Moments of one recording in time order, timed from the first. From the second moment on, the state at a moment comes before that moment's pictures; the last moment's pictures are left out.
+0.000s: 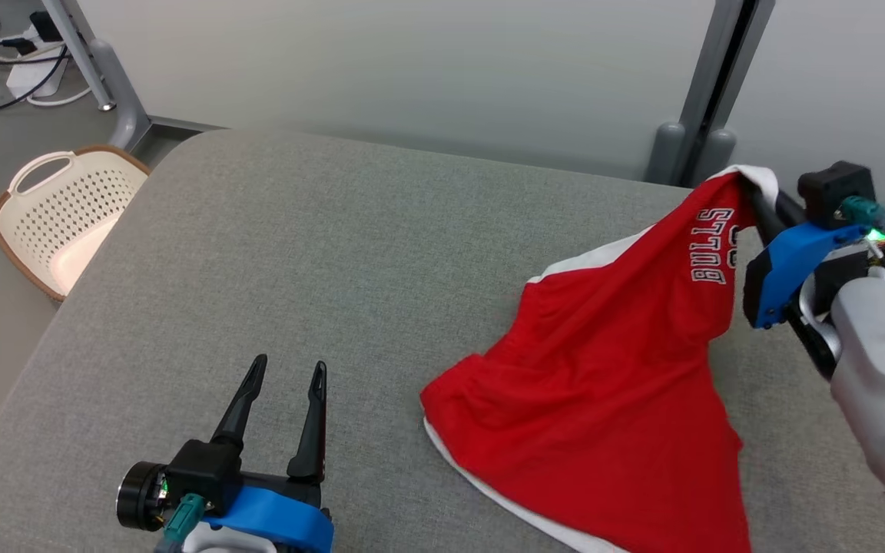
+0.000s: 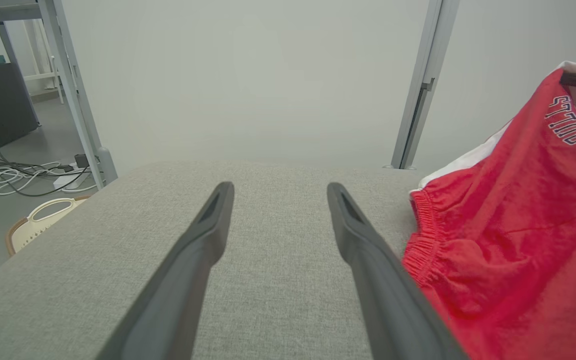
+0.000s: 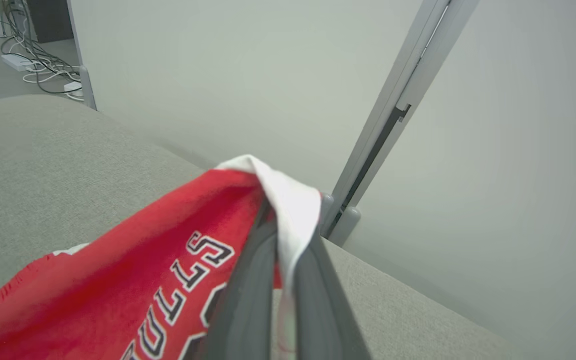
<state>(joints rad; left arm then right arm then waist) -0.06 0.06 -0.16 0.26 -0.13 -0.12 -0.26 -0.88 -0.32 0.42 1.07 0.26 0.13 -0.24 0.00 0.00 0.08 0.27</state>
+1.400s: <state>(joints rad) 0.04 0.06 -0.10 0.25 -0.11 -0.13 -0.26 -0.14 -0.19 0.01 0.38 0.20 0.13 -0.26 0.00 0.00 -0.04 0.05</state>
